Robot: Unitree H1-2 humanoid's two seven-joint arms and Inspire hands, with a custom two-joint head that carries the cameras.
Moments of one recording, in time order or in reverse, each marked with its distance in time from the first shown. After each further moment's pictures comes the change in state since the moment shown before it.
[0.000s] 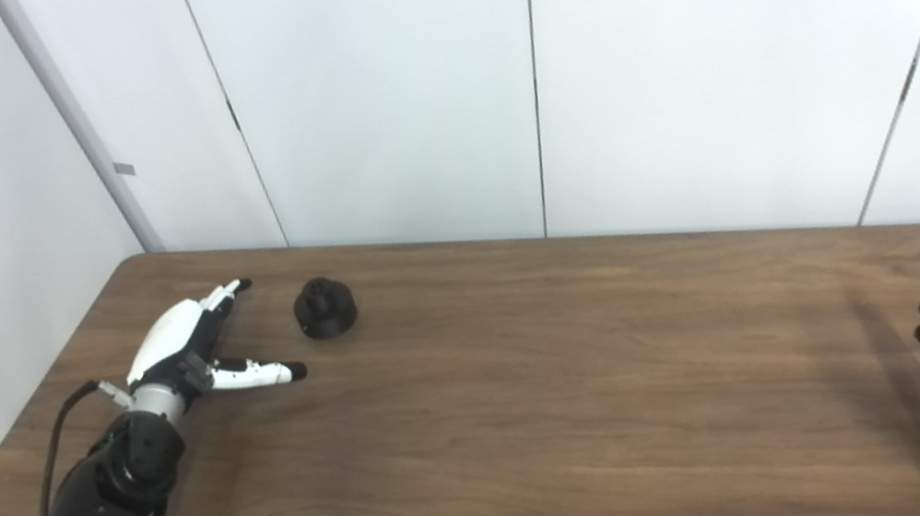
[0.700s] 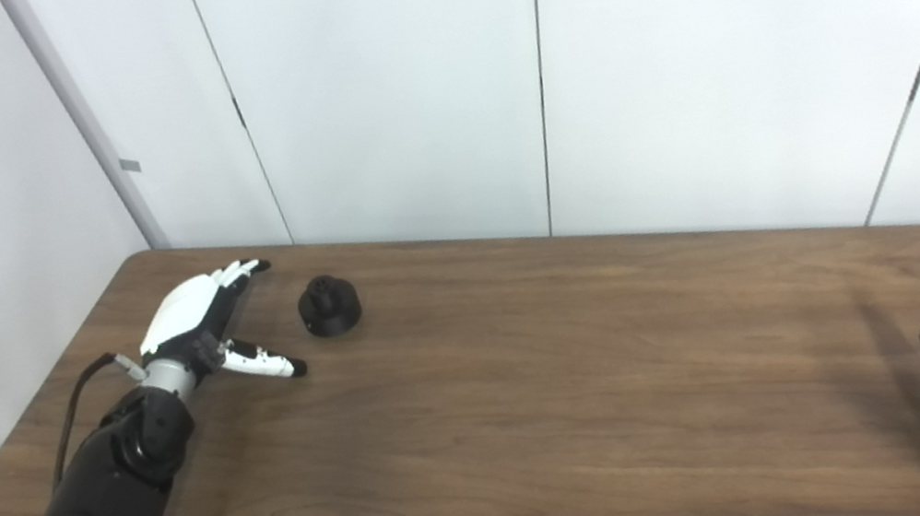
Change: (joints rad) left arm -0.097 0.003 -0.077 0.159 0.070 -0.156 0.089; right arm 0.009 0.000 -0.003 -0.015 -0.005 0.010 -0.003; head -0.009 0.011
